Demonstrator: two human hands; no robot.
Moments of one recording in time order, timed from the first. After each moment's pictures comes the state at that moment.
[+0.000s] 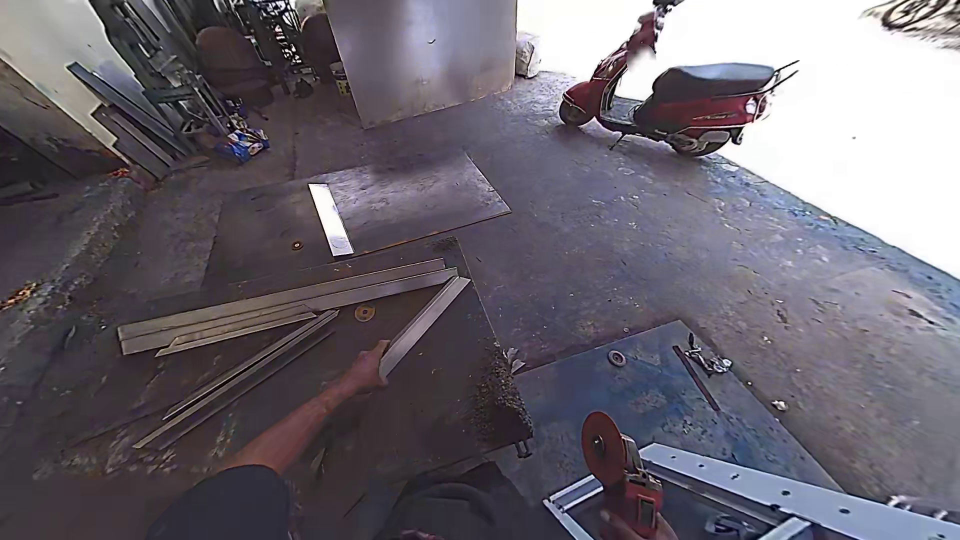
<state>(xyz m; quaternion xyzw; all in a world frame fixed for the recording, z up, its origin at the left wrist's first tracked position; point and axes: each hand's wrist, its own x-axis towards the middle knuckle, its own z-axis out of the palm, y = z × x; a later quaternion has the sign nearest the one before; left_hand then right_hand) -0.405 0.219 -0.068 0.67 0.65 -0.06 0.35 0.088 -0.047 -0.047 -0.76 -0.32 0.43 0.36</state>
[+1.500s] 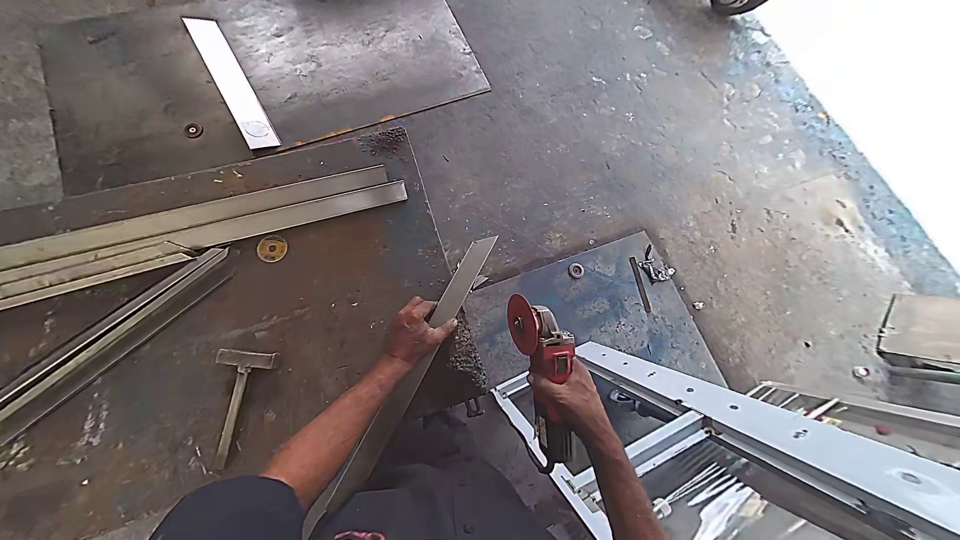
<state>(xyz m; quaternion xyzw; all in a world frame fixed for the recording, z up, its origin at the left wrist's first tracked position) -0.179 0.219 -0.163 0.66 0.62 0.25 0.35 0.114 0.120 -0.077 -0.77 -0.41 0.45 0.21</state>
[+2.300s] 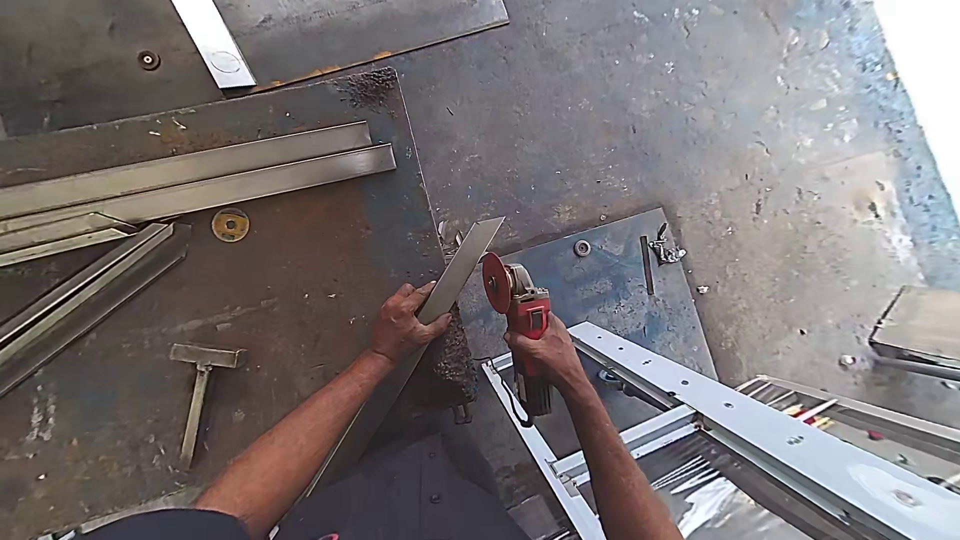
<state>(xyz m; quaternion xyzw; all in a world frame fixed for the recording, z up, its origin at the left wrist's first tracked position) -0.176 0.232 -0.179 0.67 0.62 0.22 0.34 0.110 0.208 -0.121 -0.74 -0.45 0.48 0.15</state>
